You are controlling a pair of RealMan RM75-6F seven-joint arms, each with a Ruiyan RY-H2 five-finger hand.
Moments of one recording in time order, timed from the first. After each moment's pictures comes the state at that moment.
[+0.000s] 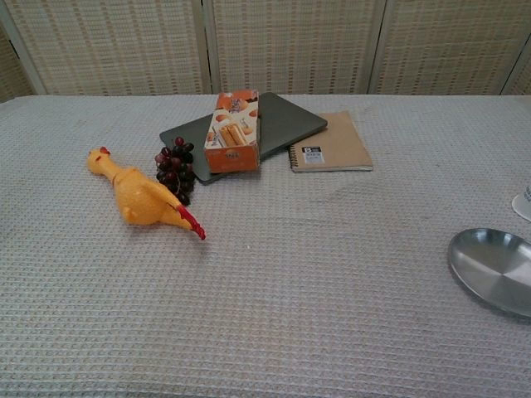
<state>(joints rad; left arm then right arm) -0.16 -1.13 0.01 -1.52 1.56 1.41 -0.05 0.06 -1.18 -0.04 -1.56 -1.50 1.38 -0.19</state>
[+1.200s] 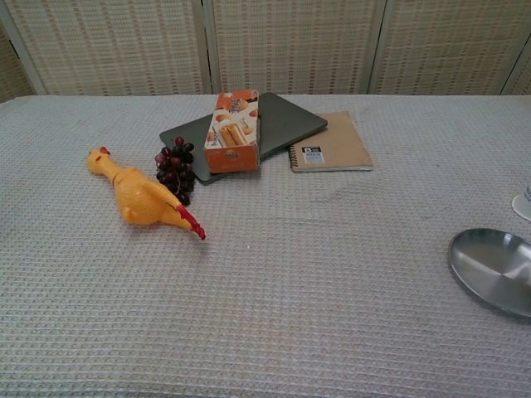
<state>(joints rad) -0.17 -1.13 0.01 -1.51 1.56 1.41 -0.08 0.14 -1.41 -0.02 -1.26 -1.45 1.21 -0.20</state>
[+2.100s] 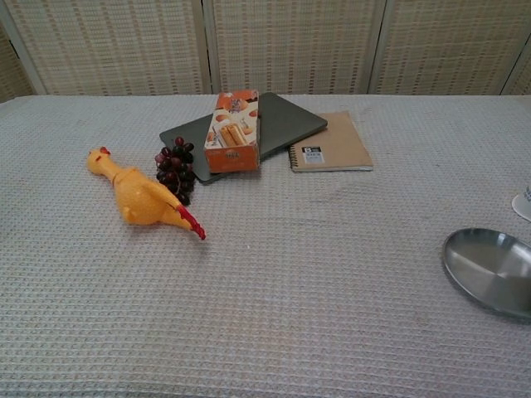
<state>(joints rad) -0.16 -1.12 0.01 -1.51 1.57 1.42 -0.11 0.18 -1.46 -0.02 -1.23 -1.43 1.16 -0.17</state>
